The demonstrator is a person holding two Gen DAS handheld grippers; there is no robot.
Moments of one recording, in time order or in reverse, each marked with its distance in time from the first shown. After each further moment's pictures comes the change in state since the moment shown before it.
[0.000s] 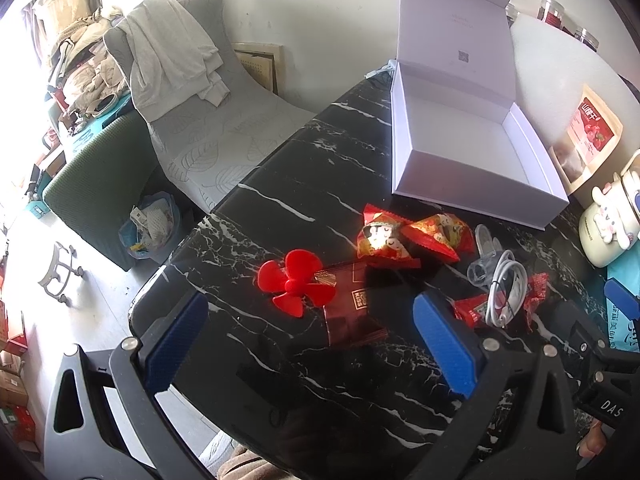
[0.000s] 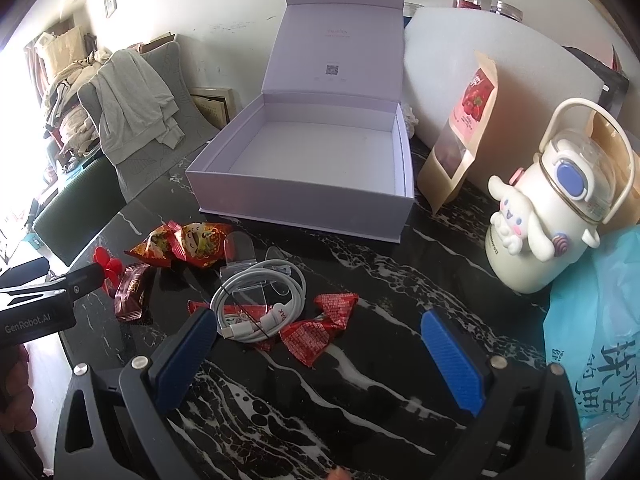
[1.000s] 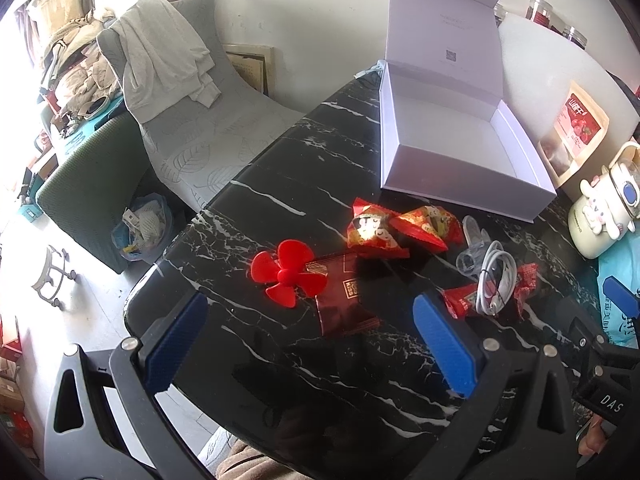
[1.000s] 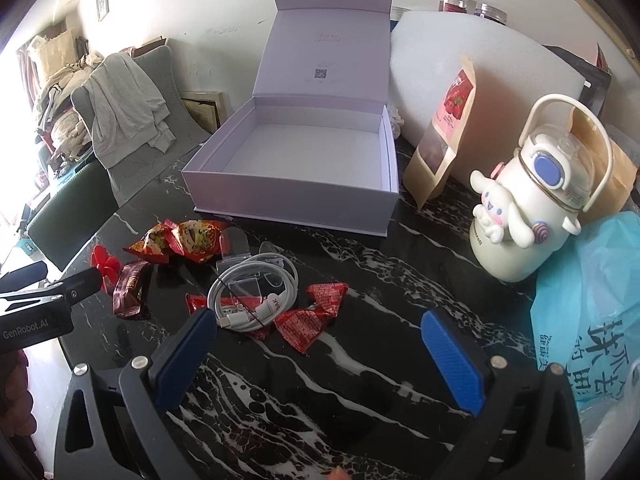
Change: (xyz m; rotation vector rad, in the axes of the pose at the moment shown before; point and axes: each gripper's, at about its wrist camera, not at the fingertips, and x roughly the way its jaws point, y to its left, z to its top) left arm -0.006 0.000 -0.006 0.131 -0.004 -0.114; right arm -0.014 0.001 -0.008 0.025 -0.010 -0.044
